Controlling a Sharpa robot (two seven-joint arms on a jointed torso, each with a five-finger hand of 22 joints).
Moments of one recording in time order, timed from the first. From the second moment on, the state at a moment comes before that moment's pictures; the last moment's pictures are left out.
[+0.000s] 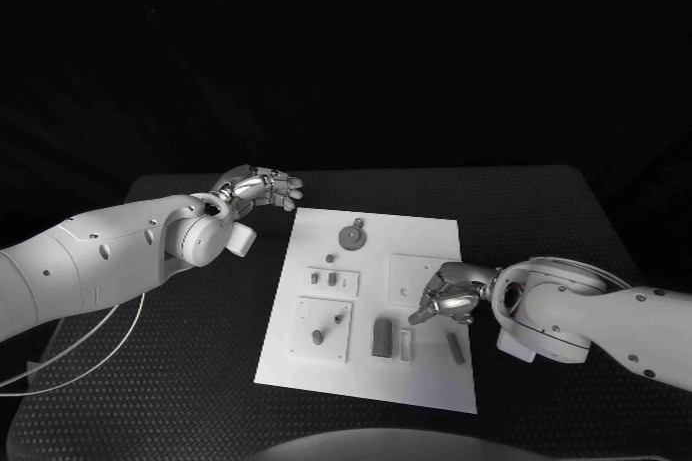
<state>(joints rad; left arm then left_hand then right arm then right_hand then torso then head) 1.20 -0.78 -0.11 1.18 -0.20 -0.13 0.26 1.00 -0.08 0.49 -0.26 0.09 0.83 0.19 0.24 0.54 1.22 0.11 0.07 0.29 1.03 0.03 0.67 0.46 0.02 0.77 -0.06 0.50 1.30 1.22 -0.91 -0.24 1.72 -1.04 -0.11 -0.35 0.76 -0.21 0.67 -0.23 0.06 1.02 0.09 0.41 0.48 1.08 -0.02 1.18 1.13 1.28 -0.13 1.22 1.24 0.23 1.10 -0.05 1.17 1.23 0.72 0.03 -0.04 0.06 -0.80</state>
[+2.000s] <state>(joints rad) 1.20 -0.79 -0.11 1.18 -0.20 -0.13 0.26 0.99 -0.08 0.49 -0.26 0.09 0.83 0.19 0.24 0.54 1.22 0.11 0.07 0.29 1.03 0.03 0.67 0.46 0.02 0.77 -0.06 0.50 1.30 1.12 -0.93 -0.24 1.72 -1.46 0.01 -0.52 0.95 -0.14 0.62 -0.29 0.05 1.05 0.07 0.48 0.61 1.11 -0.02 1.17 1.15 1.27 -0.11 1.20 1.23 0.23 1.07 -0.04 1.18 1.23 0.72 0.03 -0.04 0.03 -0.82</state>
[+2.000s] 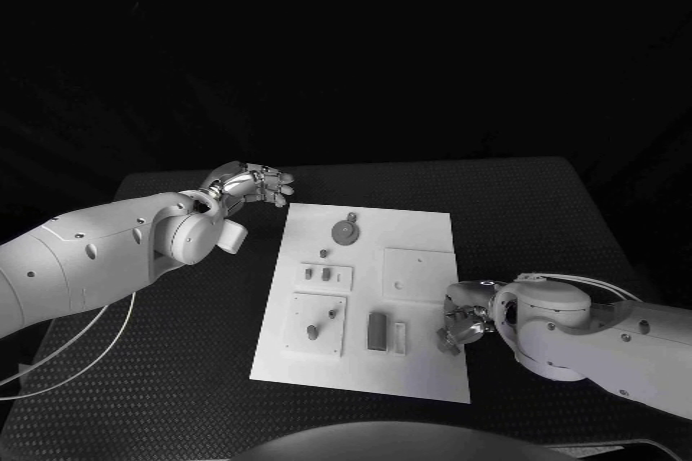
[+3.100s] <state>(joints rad) 1.20 -0.79 -0.11 1.18 -0.20 -0.13 0.26 0.98 -0.08 0.49 -0.25 0.09 0.83 0.19 0.24 0.54 1.22 0.11 0.07 0.29 1.04 0.04 0.67 0.47 0.02 0.77 -0.06 0.50 1.31 1.13 -0.90 -0.24 1.74 -1.16 -0.09 -0.50 0.85 -0.09 0.79 -0.28 0.42 1.02 0.09 0.35 0.42 1.11 0.00 1.16 1.15 1.25 -0.10 1.18 1.22 0.22 1.07 -0.02 1.19 1.20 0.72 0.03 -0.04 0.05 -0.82</state>
